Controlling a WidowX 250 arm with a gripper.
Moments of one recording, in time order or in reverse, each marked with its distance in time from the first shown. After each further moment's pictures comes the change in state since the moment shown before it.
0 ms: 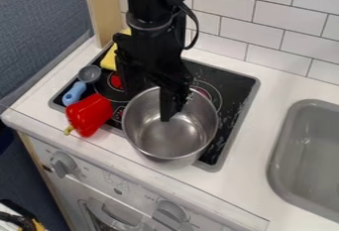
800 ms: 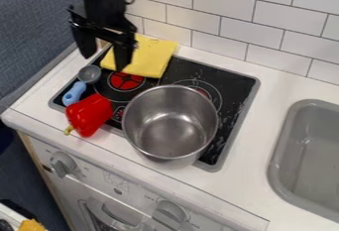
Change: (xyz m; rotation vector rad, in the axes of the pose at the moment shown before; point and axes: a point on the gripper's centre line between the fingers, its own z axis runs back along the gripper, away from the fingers) arm 0.021 0.128 -0.030 0.023 0.057 0.255
